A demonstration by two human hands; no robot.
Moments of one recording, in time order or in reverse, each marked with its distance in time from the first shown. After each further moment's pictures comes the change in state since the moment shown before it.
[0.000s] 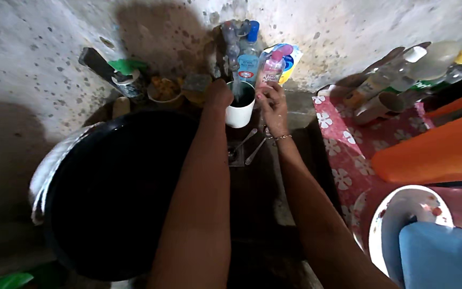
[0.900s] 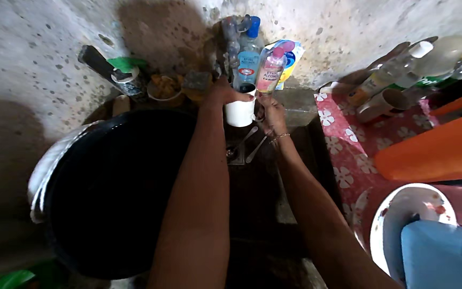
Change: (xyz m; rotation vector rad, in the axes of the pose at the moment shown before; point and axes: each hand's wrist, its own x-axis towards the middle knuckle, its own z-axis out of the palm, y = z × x) left_hand 0.013 -0.013 0.002 -0.219 -0.075 0.154; right_hand -0.006 -0.002 0.018 0.638 0.188 0.597
